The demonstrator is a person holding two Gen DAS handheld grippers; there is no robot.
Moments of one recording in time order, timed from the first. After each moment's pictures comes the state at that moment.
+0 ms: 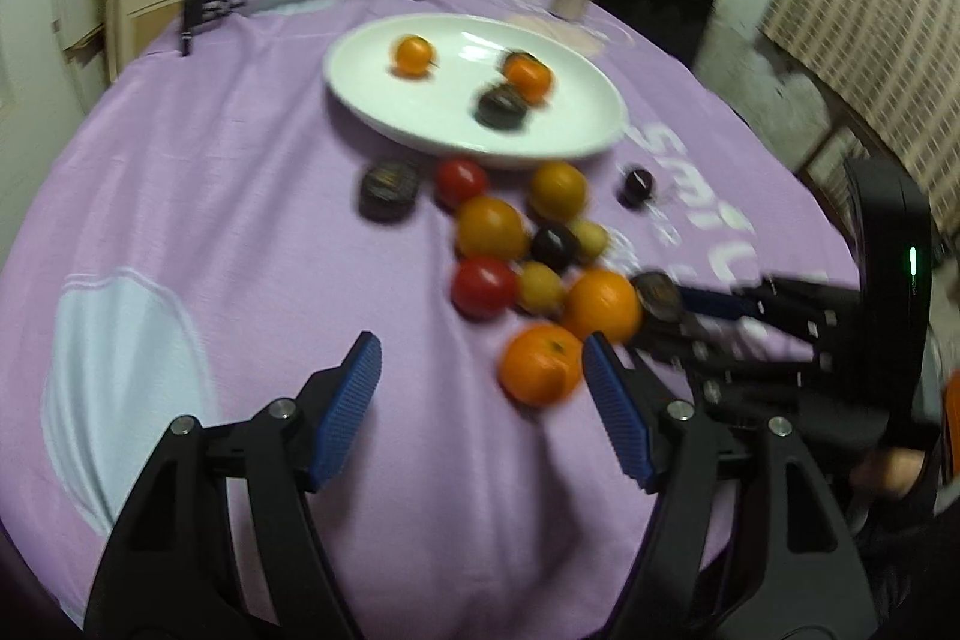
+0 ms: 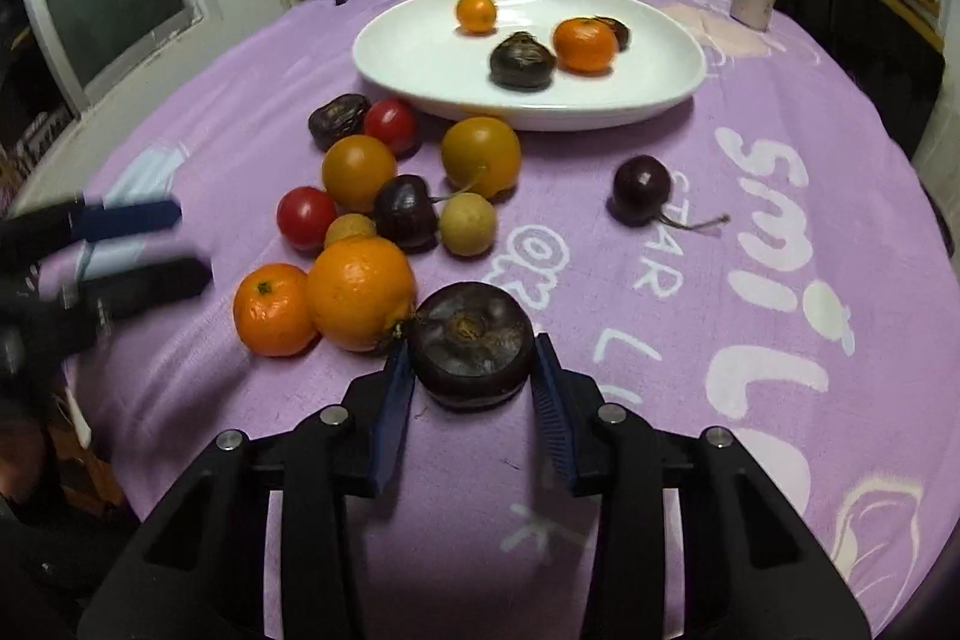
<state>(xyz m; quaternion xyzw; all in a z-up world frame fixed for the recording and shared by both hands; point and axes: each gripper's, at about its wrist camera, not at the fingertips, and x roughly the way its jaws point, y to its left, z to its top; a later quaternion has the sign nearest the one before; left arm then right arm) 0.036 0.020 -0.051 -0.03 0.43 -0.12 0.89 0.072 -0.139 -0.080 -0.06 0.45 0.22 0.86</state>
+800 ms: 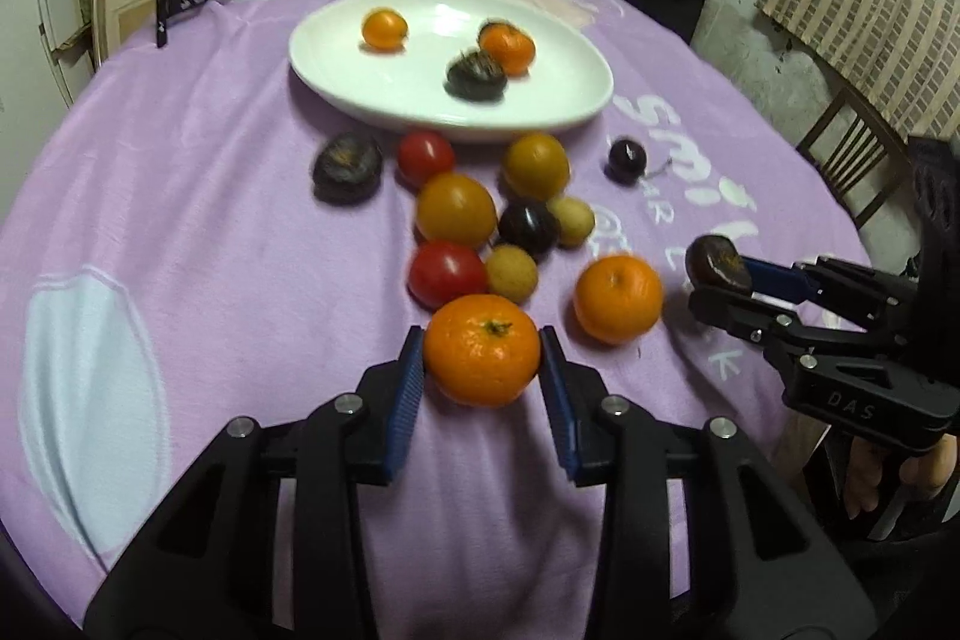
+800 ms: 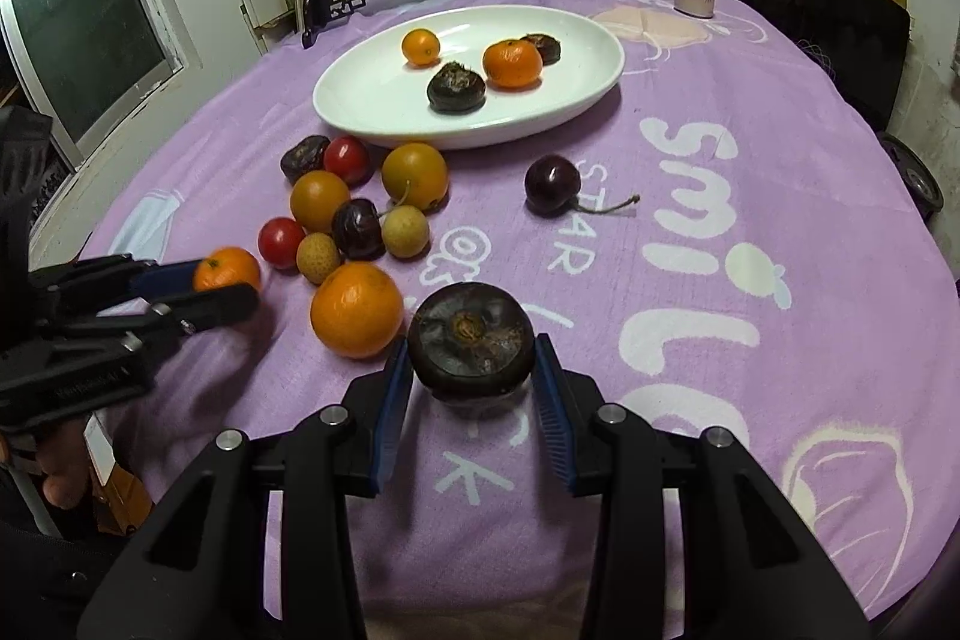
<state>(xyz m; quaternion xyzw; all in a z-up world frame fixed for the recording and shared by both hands) 0.047 0.005 -0.059 -0.03 0.44 -0.11 0.89 0.059 -0.177 -0.061 -0.02 0.44 0.21 0.88</state>
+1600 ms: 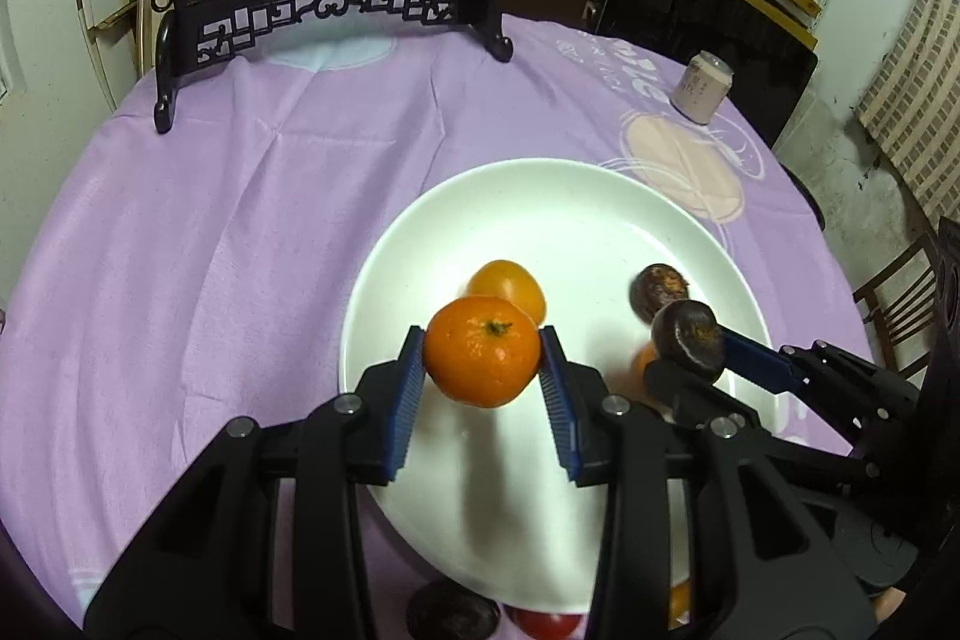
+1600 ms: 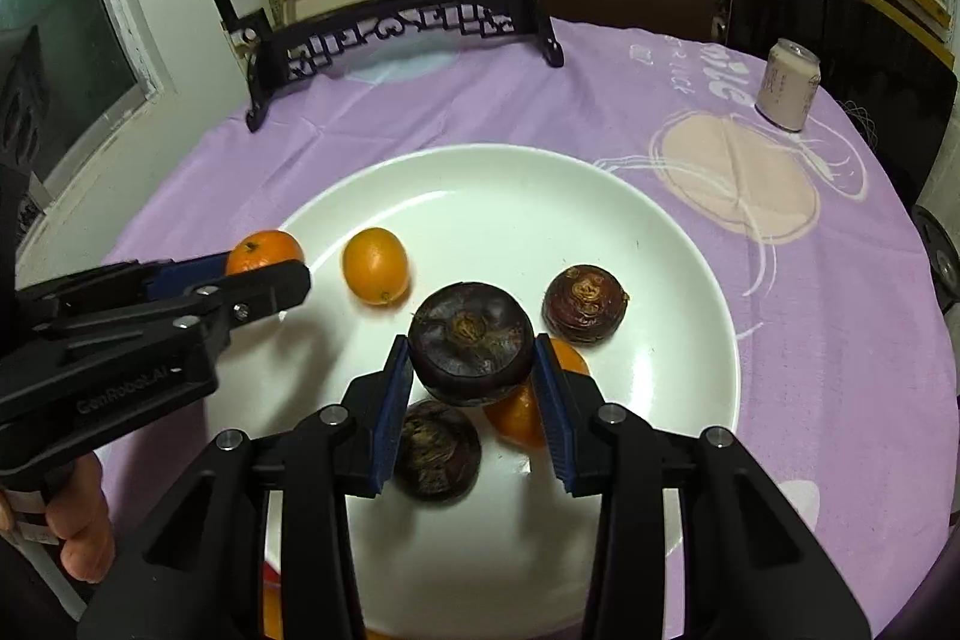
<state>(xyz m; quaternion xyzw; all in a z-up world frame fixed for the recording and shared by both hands) 0.274 0.051 -0.028 -0.09 0.44 -0.03 0.89 0.280 -0.095 -0.034 -0.04 0.43 0.21 0.87</state>
